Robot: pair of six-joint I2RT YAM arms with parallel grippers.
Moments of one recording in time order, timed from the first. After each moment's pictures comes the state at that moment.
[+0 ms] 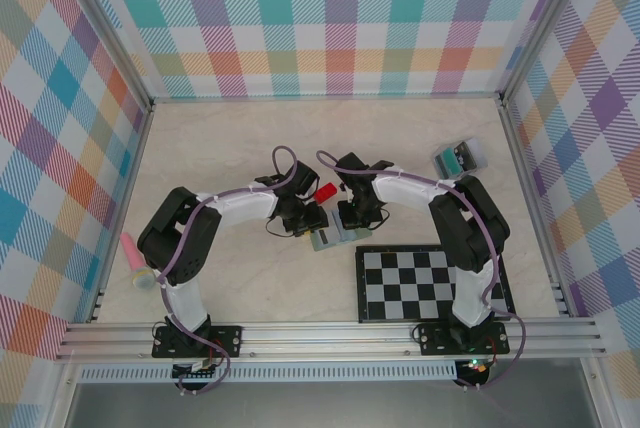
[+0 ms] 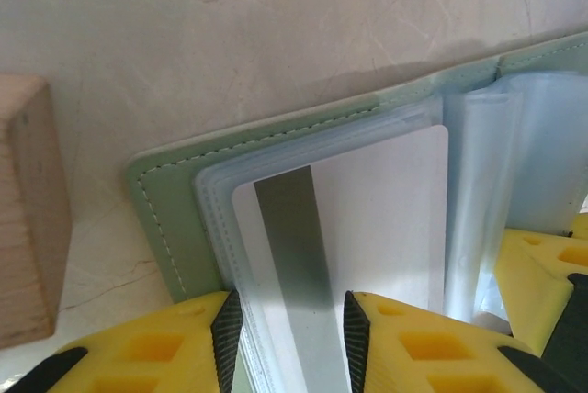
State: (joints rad) left arm -0.65 1.83 1.10 -0.47 0.29 -0.84; right arm 0.67 1.91 1.27 -0.77 -0.13 0.45
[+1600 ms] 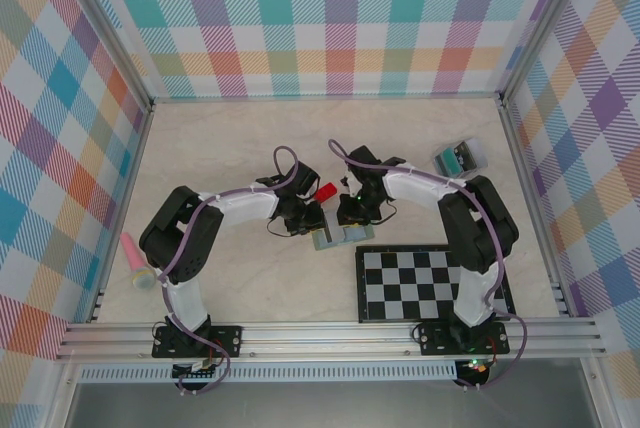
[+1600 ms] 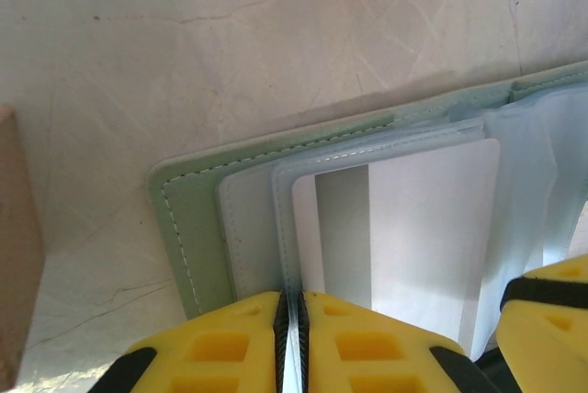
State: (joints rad) left arm -0.65 1.84 1.09 -0.43 0.29 -0.84; right arm 0.60 1.88 1.24 -0.71 -0.39 0.47
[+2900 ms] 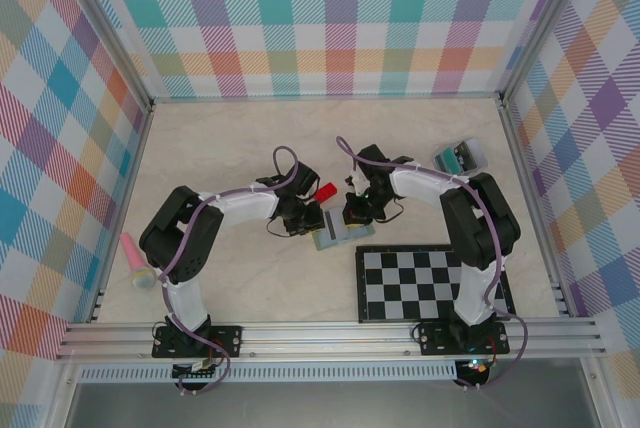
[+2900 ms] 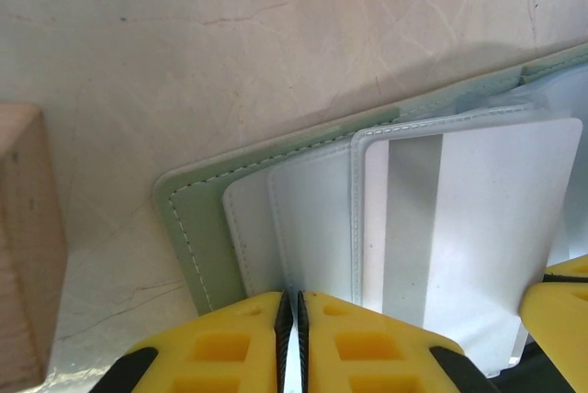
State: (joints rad) left arm -0.64 1.84 1.09 -0.45 0.27 -0.84; right arm 0.53 1.88 1.21 -0.69 -0.49 0.39
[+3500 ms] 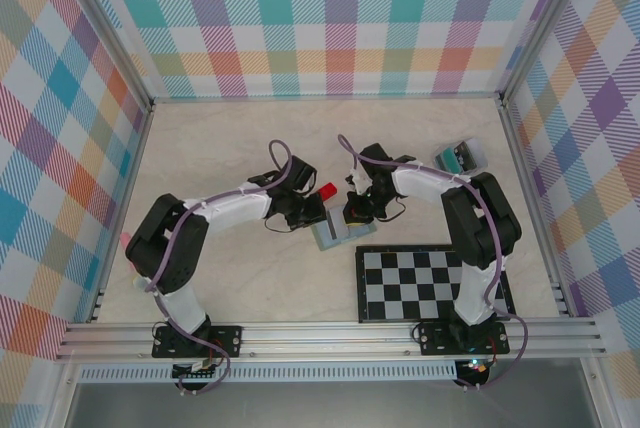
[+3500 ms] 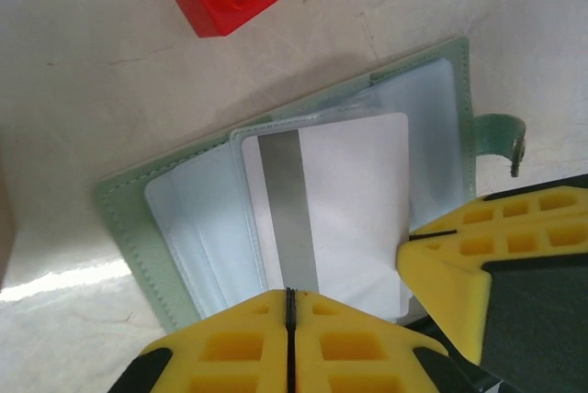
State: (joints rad) left arm -0.64 1.76 1.08 -0.39 0.30 -0.84; right arm 0.51 1.88 1.21 -0.68 -0.54 0.35
